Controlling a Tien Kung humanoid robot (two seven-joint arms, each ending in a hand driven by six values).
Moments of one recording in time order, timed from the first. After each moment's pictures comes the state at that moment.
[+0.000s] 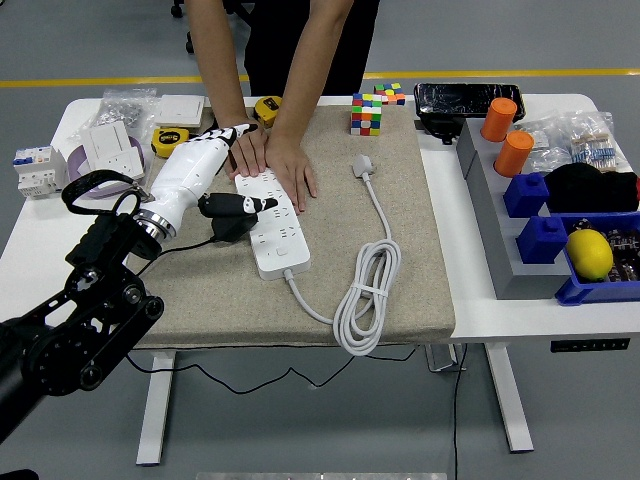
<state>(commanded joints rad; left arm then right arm) -0.40 0.18 -1.05 -1.27 1.96 0.28 0.05 0.11 -0.05 1.46 0.18 -1.58 -0.03 -0.13</state>
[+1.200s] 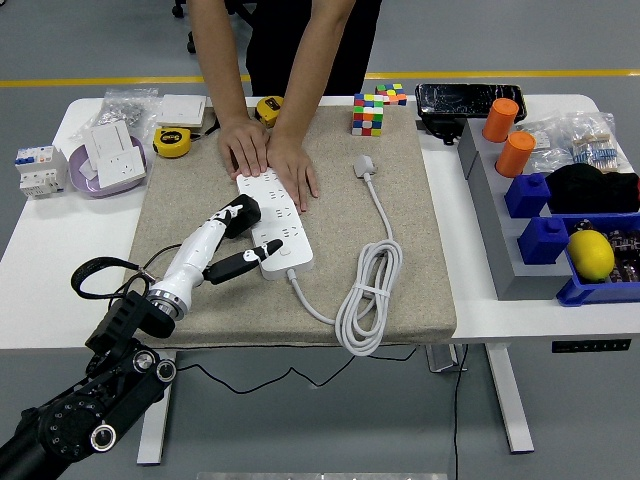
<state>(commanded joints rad) -0.26 0.11 -0.98 -1.18 1.81 0.27 0.07 0.11 -0.05 1.46 0.18 -1.57 -0.04 -0.13</state>
